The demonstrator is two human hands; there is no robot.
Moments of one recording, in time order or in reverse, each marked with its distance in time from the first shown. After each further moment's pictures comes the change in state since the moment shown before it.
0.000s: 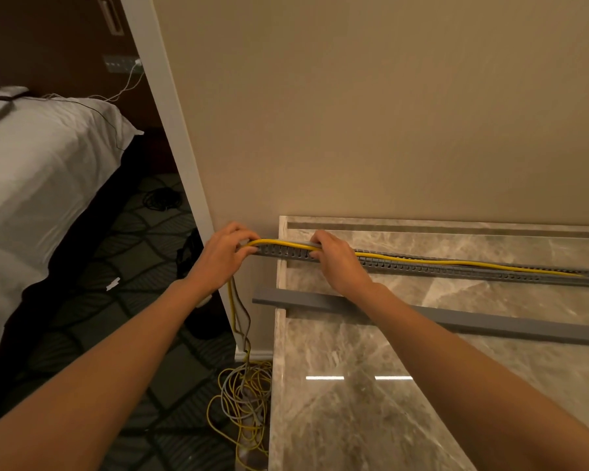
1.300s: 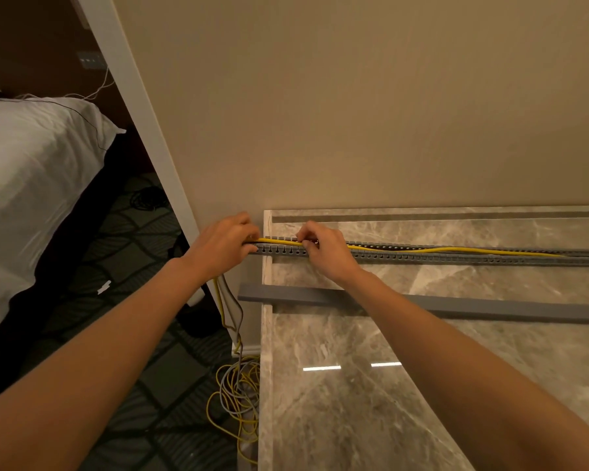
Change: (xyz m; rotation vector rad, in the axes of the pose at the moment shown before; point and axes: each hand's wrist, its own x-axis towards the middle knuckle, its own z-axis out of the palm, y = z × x) left_hand 0.019 0.033 -0.008 0.401 -0.241 0.140; right_hand 0.003 0.015 0.000 0.285 0.071 0.016
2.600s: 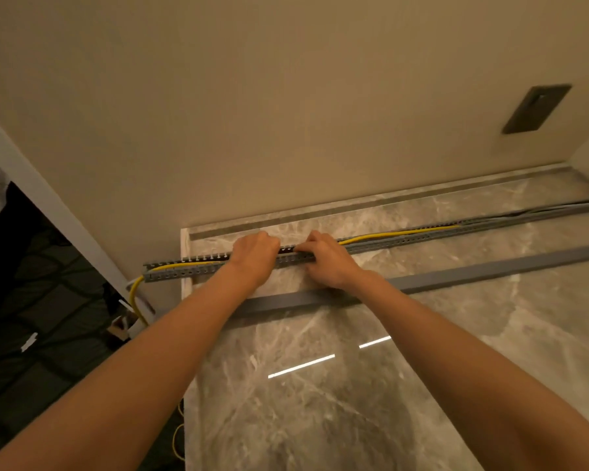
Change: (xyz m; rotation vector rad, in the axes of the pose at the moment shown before) left_hand 0.060 0.152 0.021 0.335 -0.212 0.084; right_hand -0.046 0.071 -0.083 -0.435 -0.071 0.110
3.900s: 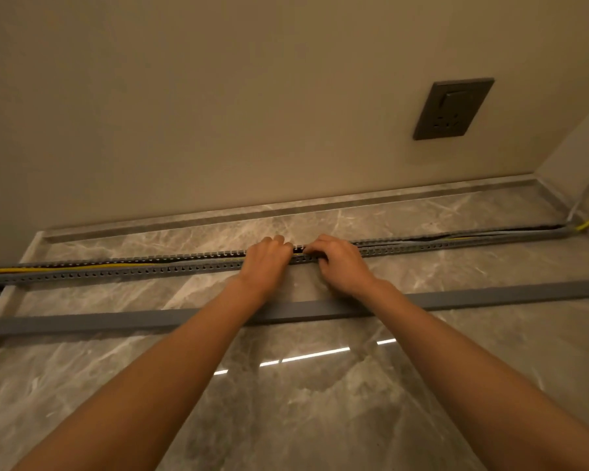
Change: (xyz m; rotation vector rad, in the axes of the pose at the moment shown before) left_hand 0.123 0.259 -0.041 -0.044 0.018 -0.074; right_hand -0.034 0.272 -0.093 0.083 0.073 -0.127
